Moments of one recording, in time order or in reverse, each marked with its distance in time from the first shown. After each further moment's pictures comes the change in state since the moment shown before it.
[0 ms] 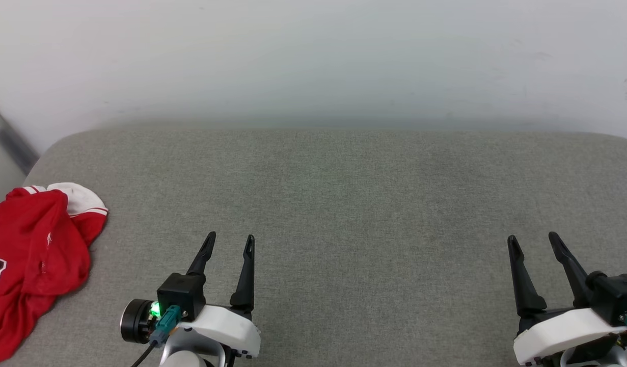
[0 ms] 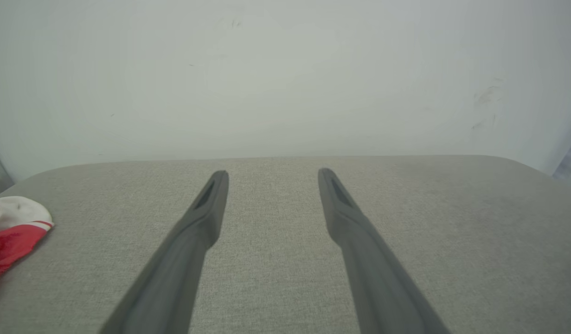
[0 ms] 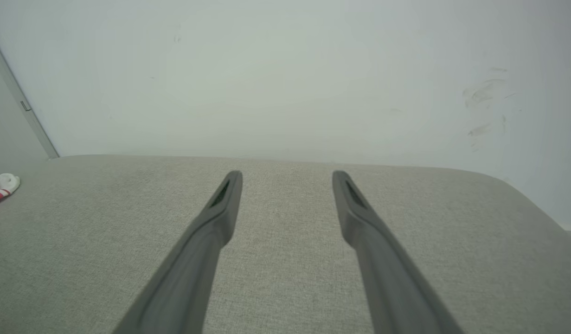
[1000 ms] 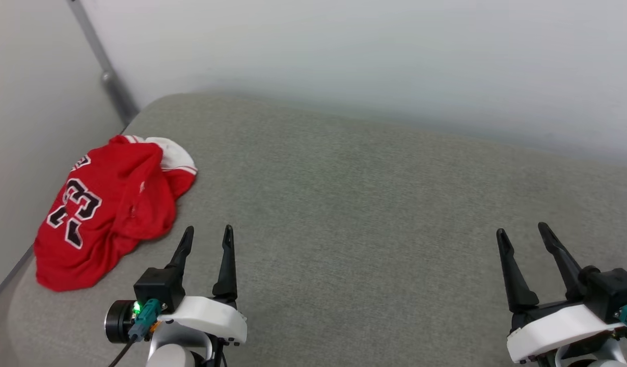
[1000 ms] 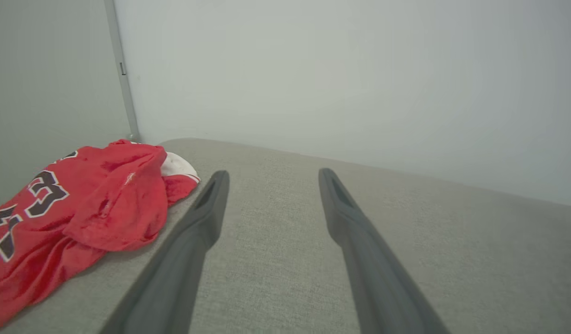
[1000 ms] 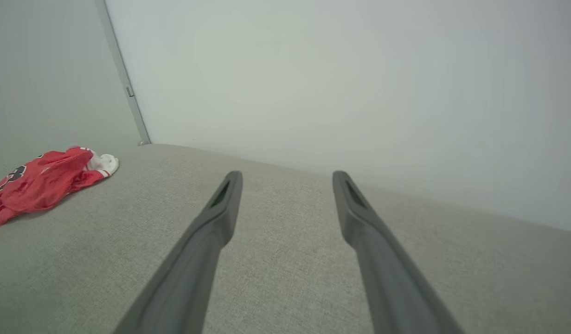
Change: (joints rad) left arm -0.017 -0.001 0.043 0.007 -0.058 0.028 0.000; right arm -0.002 -0.016 0.043 -0.049 0.004 0.000 0.009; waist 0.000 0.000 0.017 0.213
